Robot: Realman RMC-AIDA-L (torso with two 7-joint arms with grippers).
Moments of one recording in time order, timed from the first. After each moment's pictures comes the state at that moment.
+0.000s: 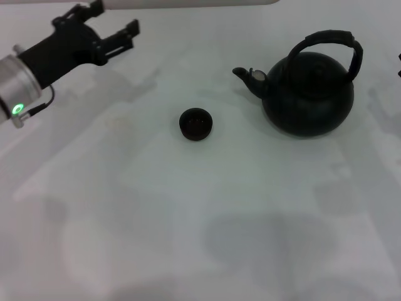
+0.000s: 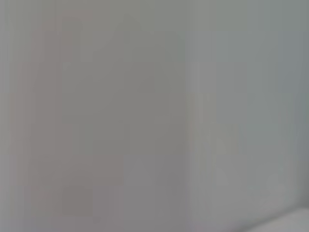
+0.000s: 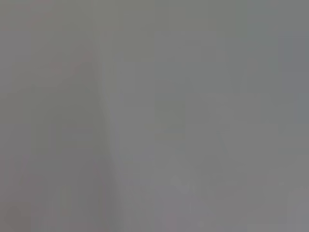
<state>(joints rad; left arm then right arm) -0.69 -2.08 2.84 -0.24 -0.78 1.33 -0.81 0.21 2.02 -2.31 -0.22 0.70 -1.37 0.32</state>
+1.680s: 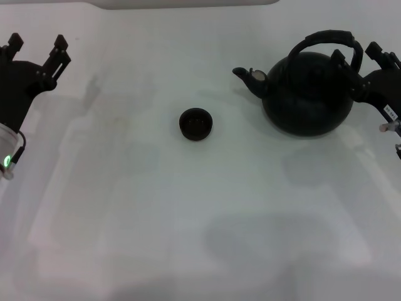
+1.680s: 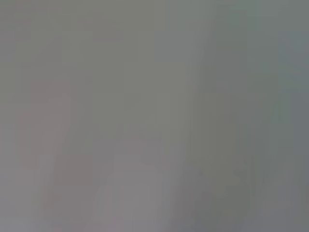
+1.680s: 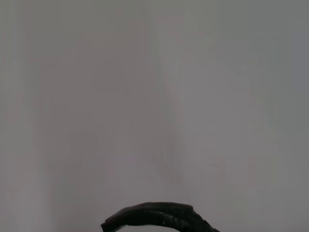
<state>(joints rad) -0.43 -2.08 2.83 0.14 -1.30 1.24 -0.30 0.33 2.02 -2.42 -0.25 0.67 -1.16 0.42</state>
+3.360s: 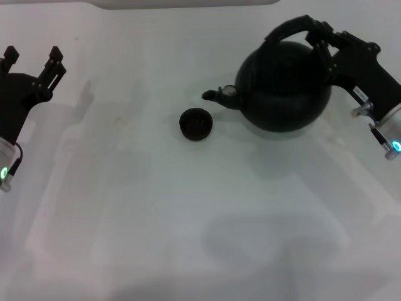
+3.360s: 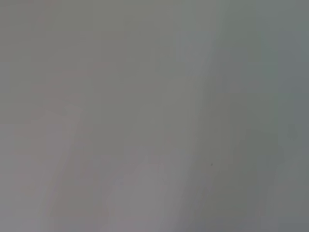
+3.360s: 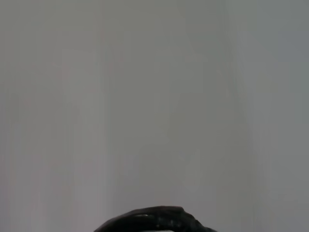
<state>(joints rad) -0.39 -2.08 2.83 0.15 -1.30 1.25 -0.30 0.41 2.02 -2.43 -0.28 0.59 -1.21 0.39</state>
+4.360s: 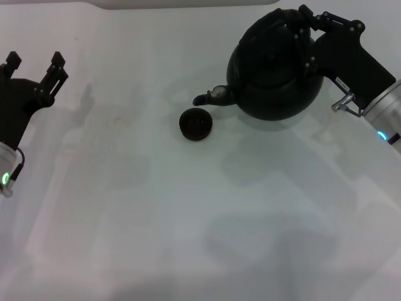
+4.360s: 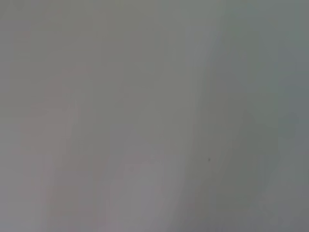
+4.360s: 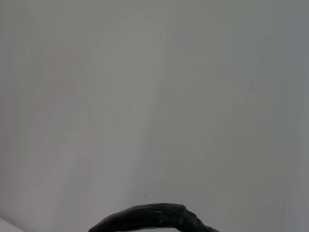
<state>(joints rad) -0.38 -2.08 2.84 0.16 -1.30 1.25 -0.30 0.45 2.02 -2.42 -0.31 0.55 -1.21 0.09</state>
